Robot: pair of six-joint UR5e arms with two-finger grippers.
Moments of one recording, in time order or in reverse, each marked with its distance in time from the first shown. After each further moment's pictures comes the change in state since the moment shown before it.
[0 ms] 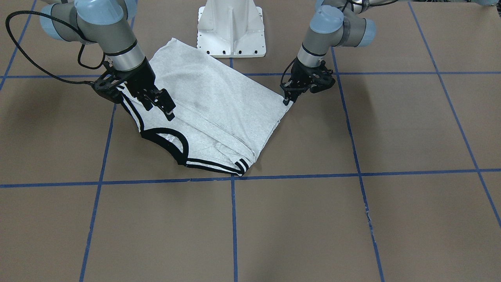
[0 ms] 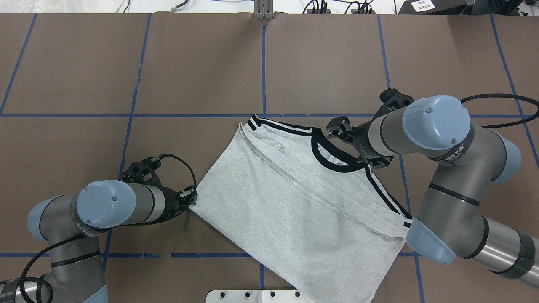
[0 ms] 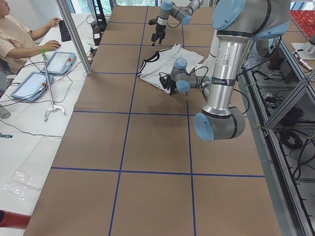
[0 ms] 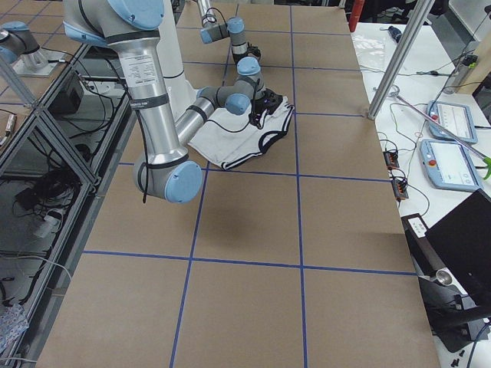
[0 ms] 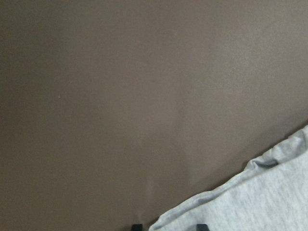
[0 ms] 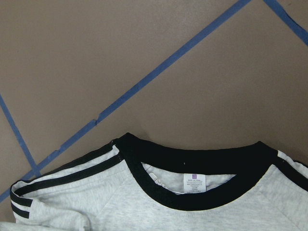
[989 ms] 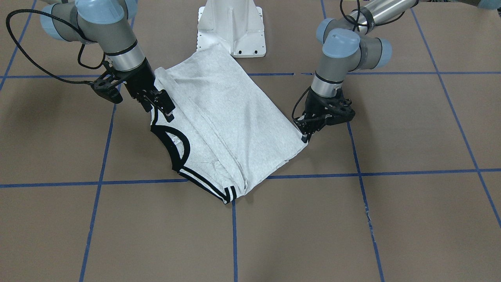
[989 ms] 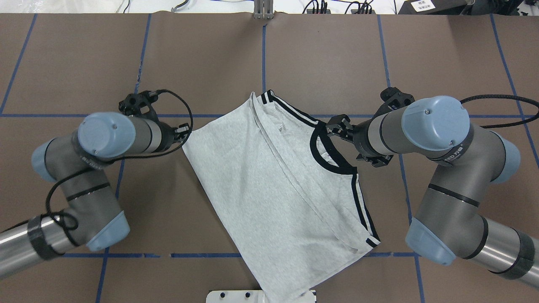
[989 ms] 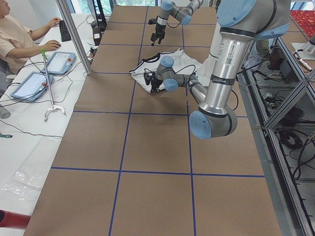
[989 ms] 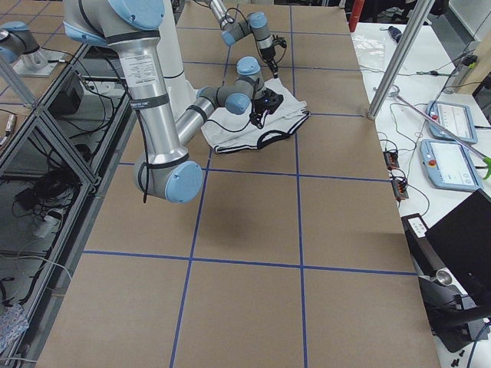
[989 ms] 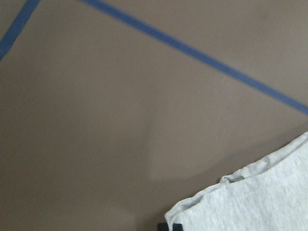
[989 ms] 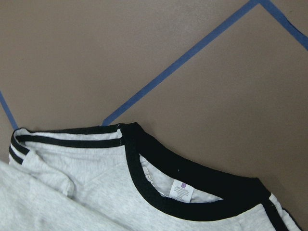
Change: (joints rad) left arm -0.270 -0.192 0.212 -0.009 0.026 0.296; right arm -0.001 0.007 -0.003 0.004 -0.024 0.007
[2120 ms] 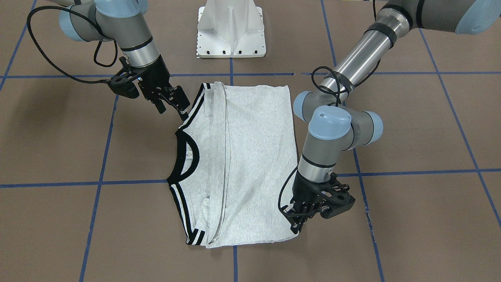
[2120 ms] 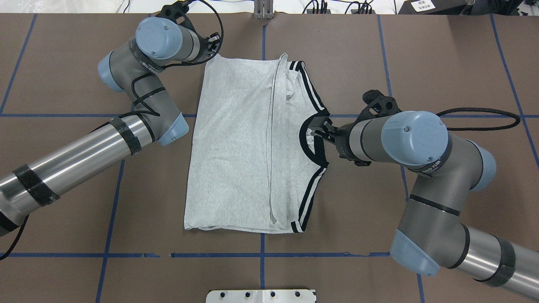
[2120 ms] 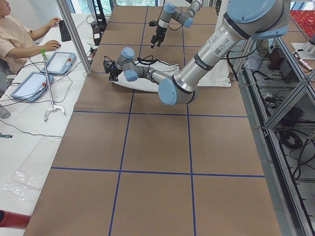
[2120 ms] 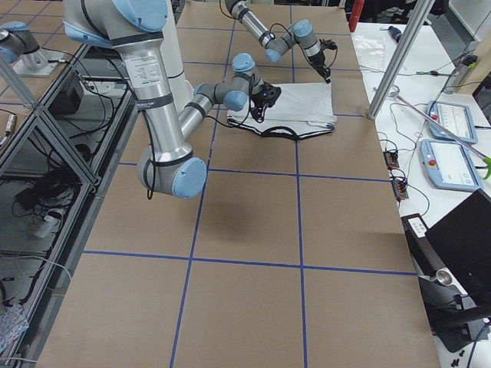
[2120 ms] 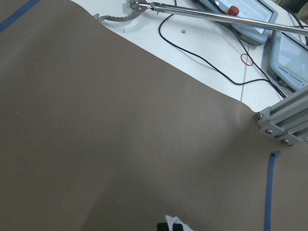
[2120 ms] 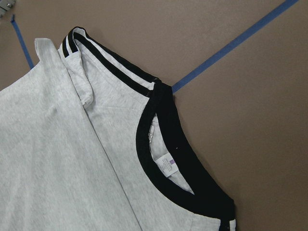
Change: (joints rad) left arm -0.170 -0.434 0.637 -0.316 0.003 0.010; right arm -0.065 0.051 -0.028 0.040 -0.118 -0.012
